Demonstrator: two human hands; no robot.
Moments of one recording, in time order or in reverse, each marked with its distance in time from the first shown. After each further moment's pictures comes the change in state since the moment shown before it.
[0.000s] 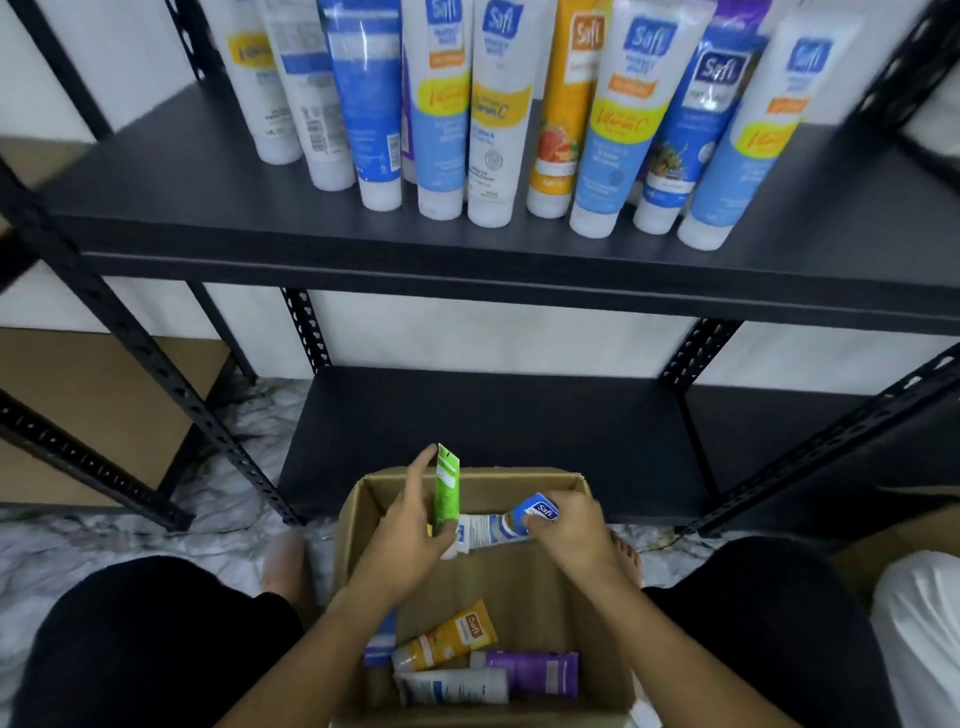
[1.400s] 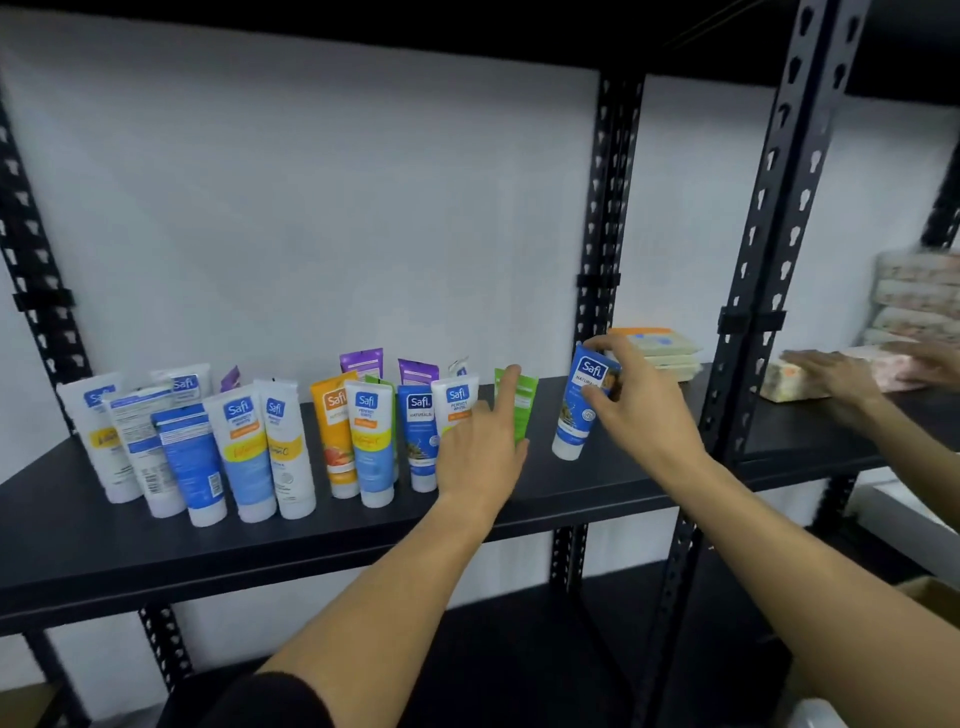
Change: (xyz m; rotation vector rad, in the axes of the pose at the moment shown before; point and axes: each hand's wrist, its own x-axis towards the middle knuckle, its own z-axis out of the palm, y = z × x) left_hand 0.078 0.433 0.036 0.669 0.534 0.703; right_hand -0.064 -0.107 -0.422 0.034 0.851 -0.484
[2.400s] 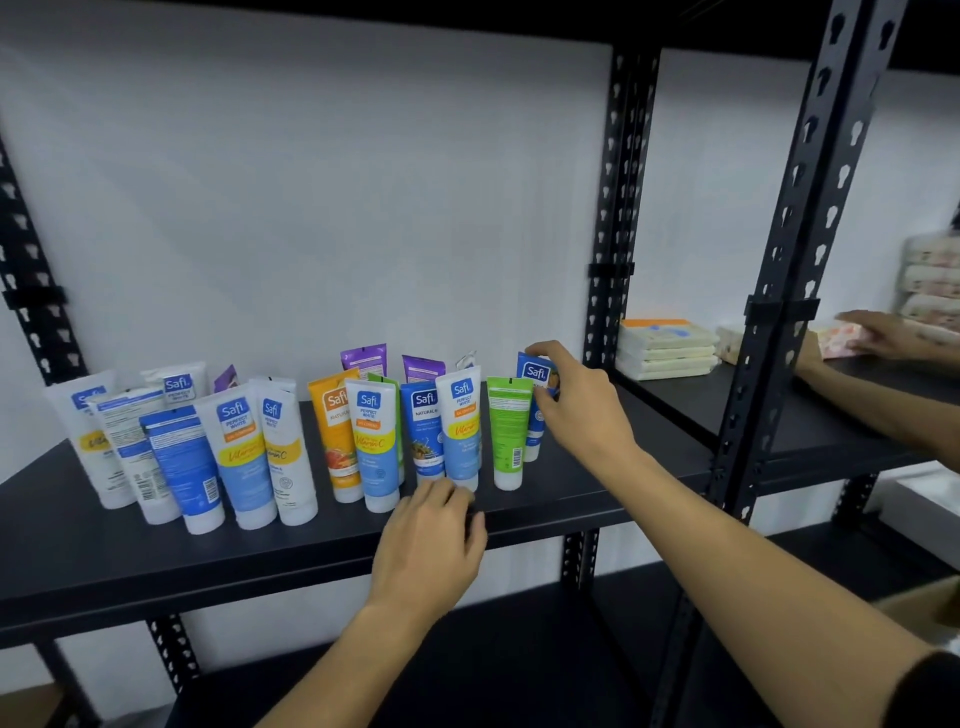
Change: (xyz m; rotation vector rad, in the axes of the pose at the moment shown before) left_hand -0.071 -0.075 0.024 -0.004 -0.050 0.125; right_hand 0.028 -0.005 0.077 -0.067 -0.076 -0.041
